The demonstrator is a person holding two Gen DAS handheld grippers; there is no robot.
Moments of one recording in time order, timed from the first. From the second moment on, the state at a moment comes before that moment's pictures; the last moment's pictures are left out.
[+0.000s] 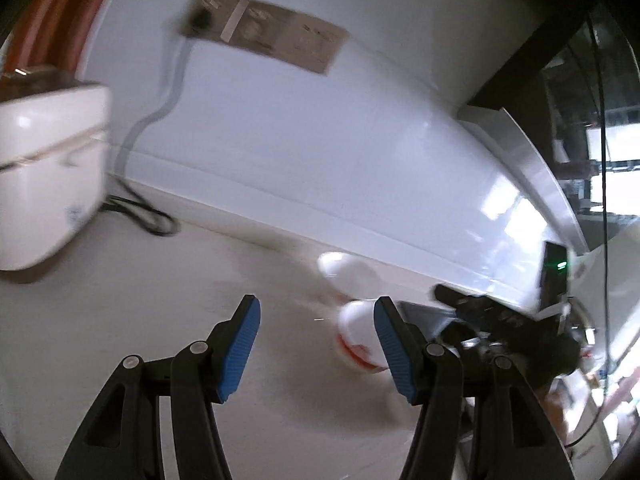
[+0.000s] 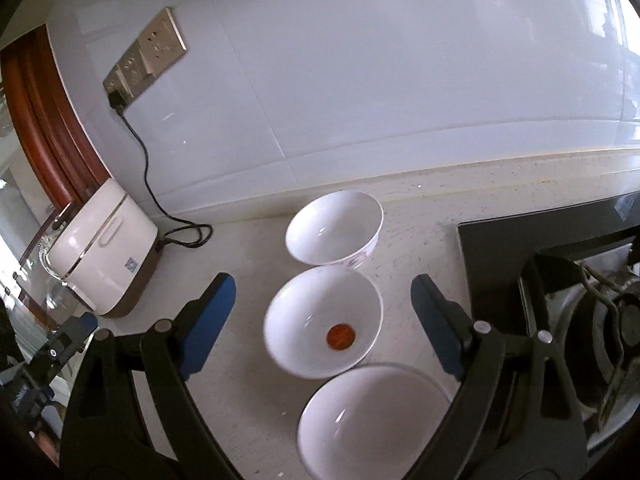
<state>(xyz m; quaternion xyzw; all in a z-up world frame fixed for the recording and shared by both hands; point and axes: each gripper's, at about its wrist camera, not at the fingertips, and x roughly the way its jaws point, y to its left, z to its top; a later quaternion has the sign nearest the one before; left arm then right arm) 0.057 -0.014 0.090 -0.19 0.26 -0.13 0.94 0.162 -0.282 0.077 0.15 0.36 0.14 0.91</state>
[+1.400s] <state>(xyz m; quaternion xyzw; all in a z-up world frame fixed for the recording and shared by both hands) 0.162 -0.081 -0.024 -0.26 0.41 -0.22 0.85 0.177 -0.264 0.008 0.05 0.46 0.13 0.87</state>
